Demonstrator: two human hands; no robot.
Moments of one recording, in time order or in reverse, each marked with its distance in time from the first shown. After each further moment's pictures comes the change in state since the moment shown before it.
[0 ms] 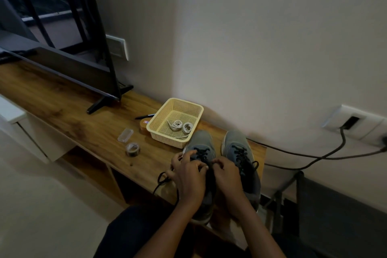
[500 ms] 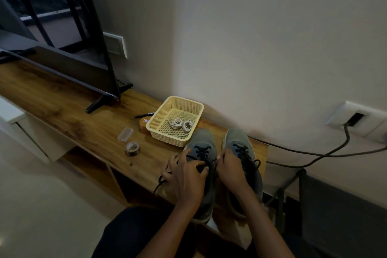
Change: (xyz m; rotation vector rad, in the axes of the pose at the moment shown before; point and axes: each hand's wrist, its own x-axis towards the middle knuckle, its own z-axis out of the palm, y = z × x) left_hand -0.009 0.007 -0.018 0.123 -0.019 0.021; right_hand 0.016 -0.002 -0.008 -0.095 -0.045 -0.046
